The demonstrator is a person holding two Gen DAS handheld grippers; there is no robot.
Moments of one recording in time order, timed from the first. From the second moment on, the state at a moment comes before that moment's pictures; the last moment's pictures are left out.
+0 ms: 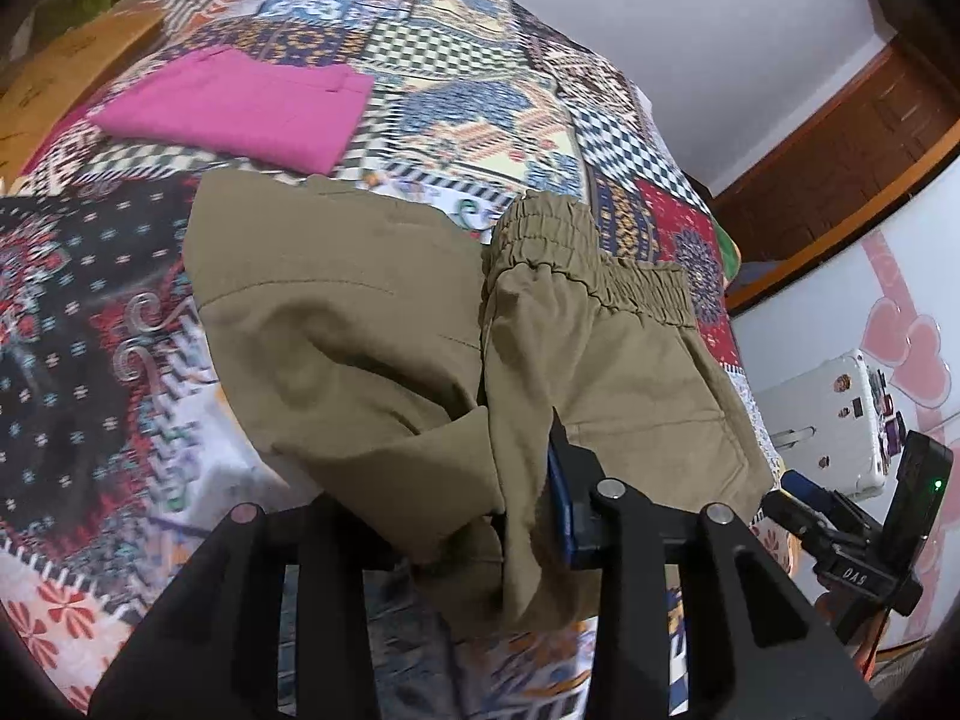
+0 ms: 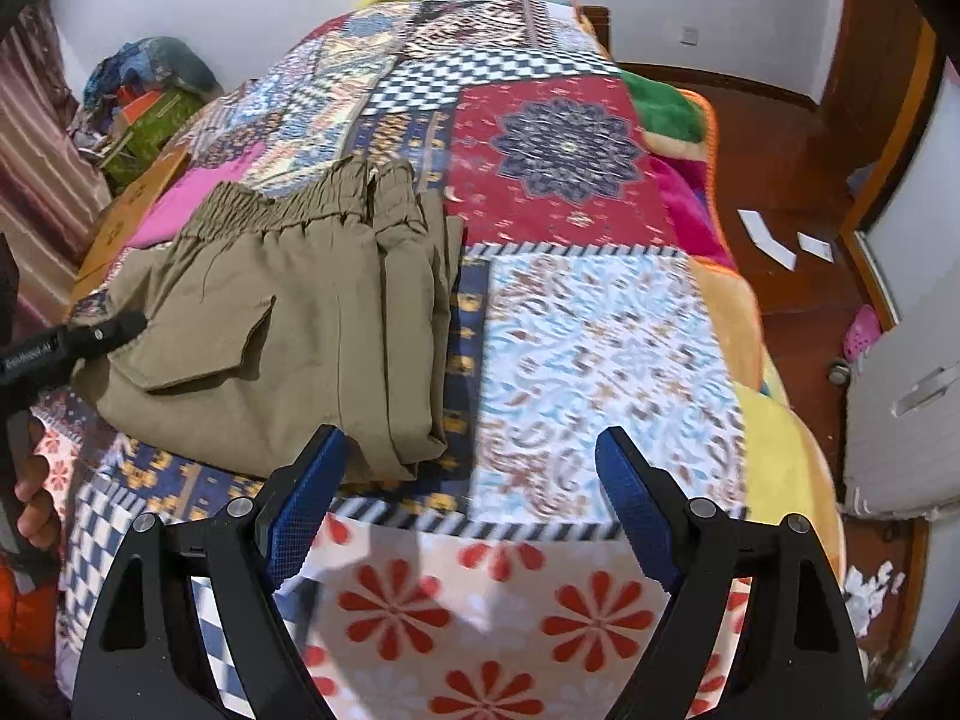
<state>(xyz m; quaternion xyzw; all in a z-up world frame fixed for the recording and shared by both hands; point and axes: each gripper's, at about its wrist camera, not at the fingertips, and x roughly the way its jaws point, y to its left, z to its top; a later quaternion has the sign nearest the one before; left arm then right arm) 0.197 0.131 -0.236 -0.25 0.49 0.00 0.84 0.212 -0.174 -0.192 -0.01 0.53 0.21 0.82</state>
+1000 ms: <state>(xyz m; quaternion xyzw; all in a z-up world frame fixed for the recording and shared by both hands) 0.186 0.151 -0.255 -0.24 0.48 0.02 0.84 0.261 -0.092 -0.234 0.03 0.57 0.30 0.76</state>
